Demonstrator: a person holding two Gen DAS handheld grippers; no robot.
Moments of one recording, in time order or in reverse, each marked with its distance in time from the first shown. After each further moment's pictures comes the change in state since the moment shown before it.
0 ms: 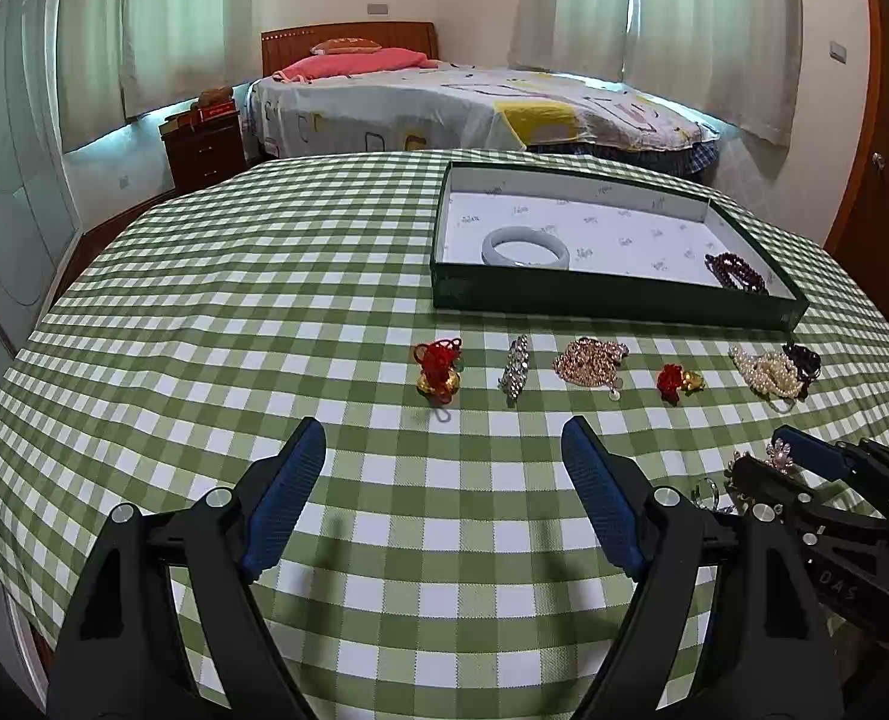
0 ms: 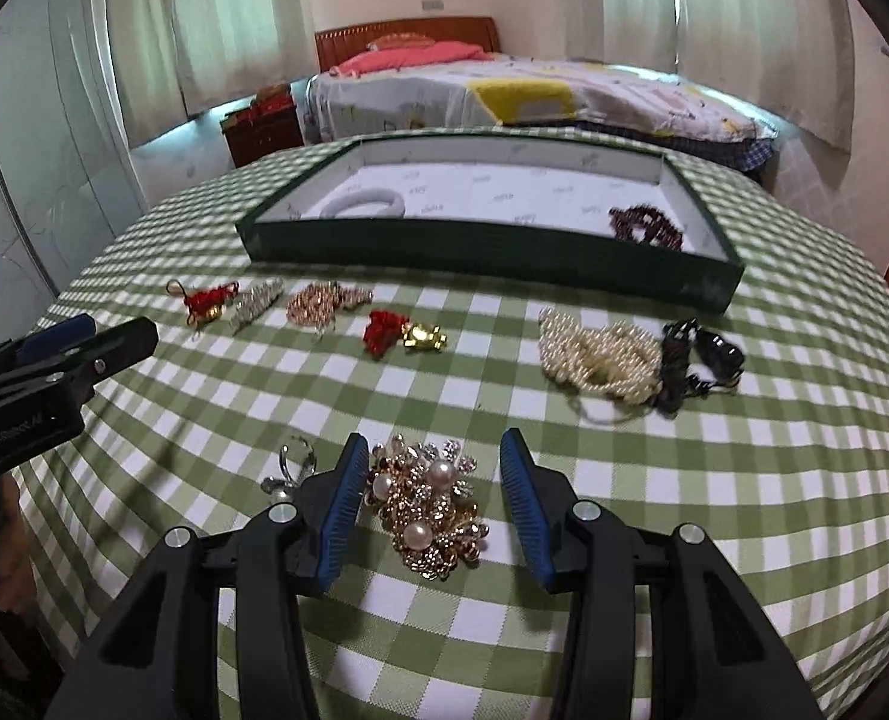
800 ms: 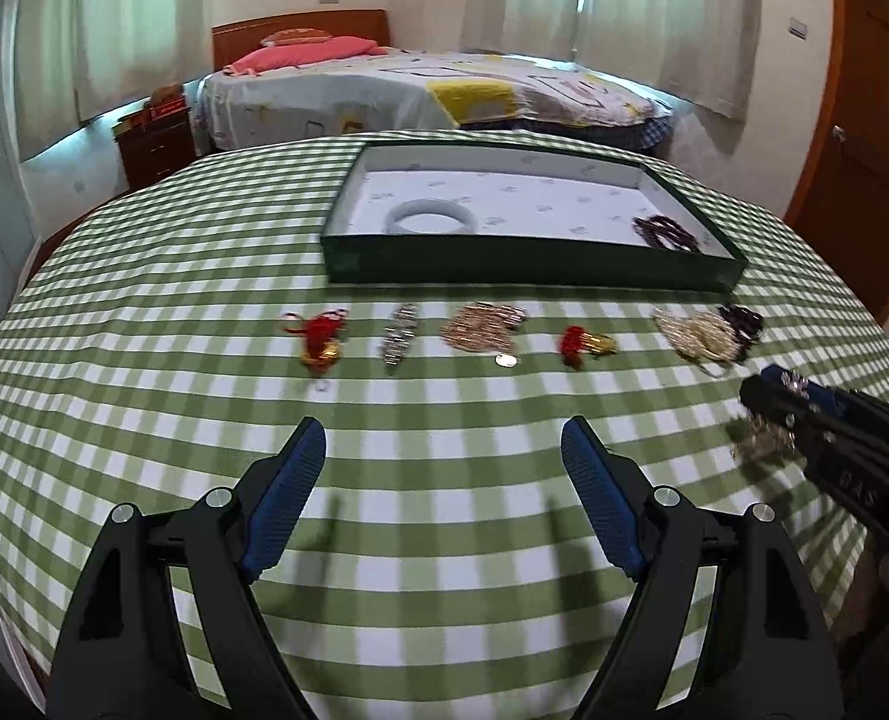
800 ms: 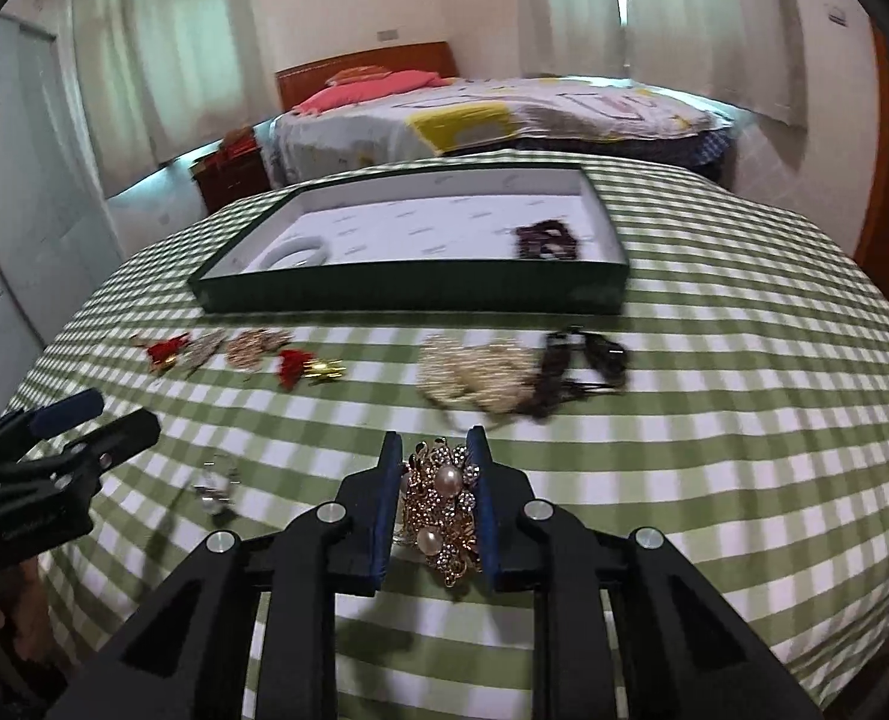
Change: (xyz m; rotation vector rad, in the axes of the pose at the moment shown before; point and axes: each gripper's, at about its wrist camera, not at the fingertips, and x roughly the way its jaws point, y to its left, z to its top) left arm 0.000 -0.050 -0.011 0.059 0.037 -0.104; right arm -0.030 -0.055 -0.004 0.099 -0.085 -0.054
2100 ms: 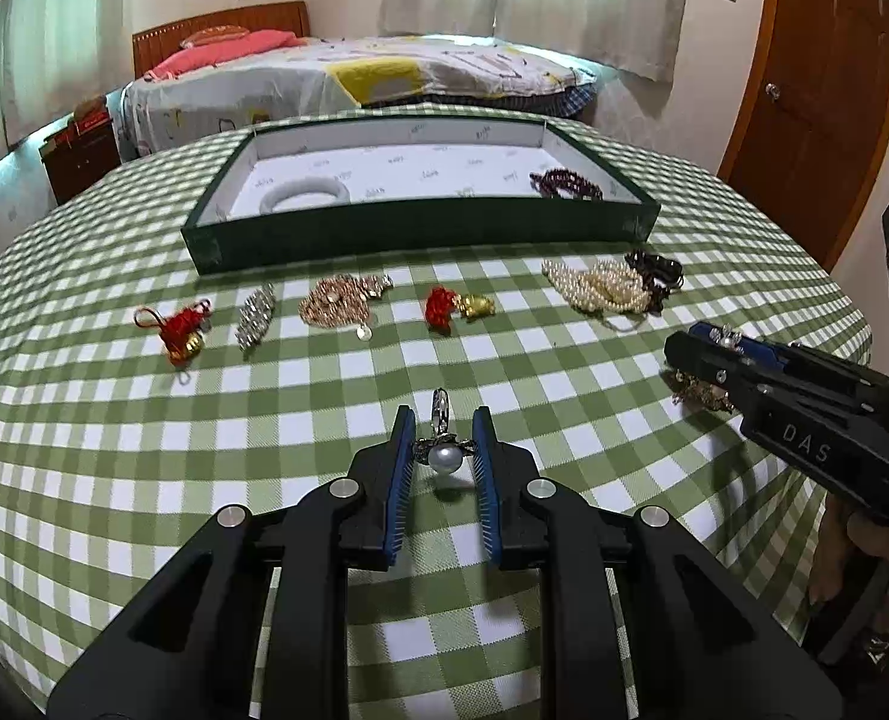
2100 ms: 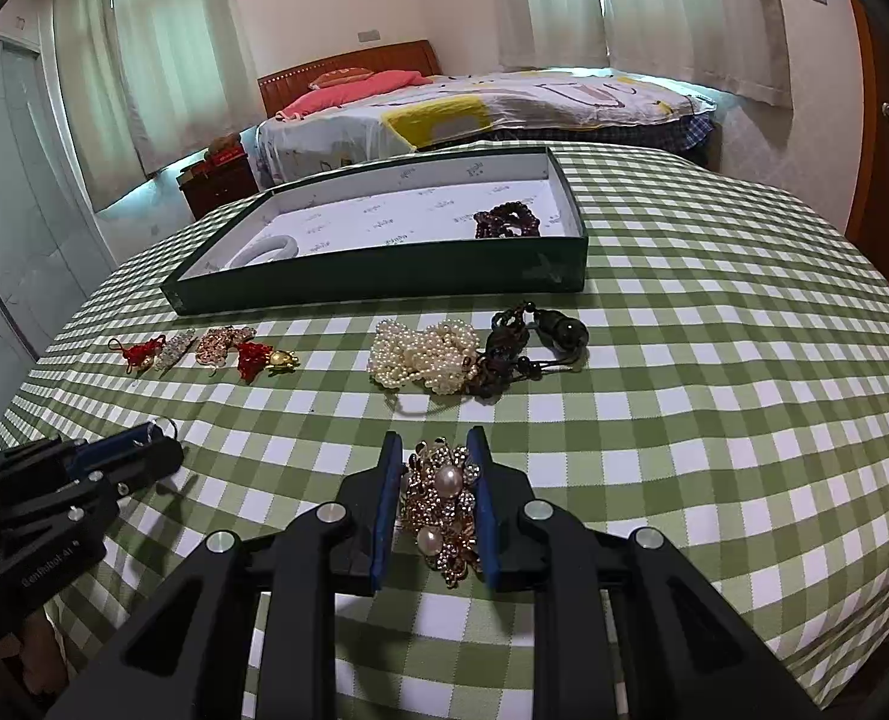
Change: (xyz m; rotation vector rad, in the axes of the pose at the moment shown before) left arm 0.009 -0.038 -0.007 0.098 0.027 -0.142; right arm 0.005 -0.018 -0.009 0.034 0.004 0.009
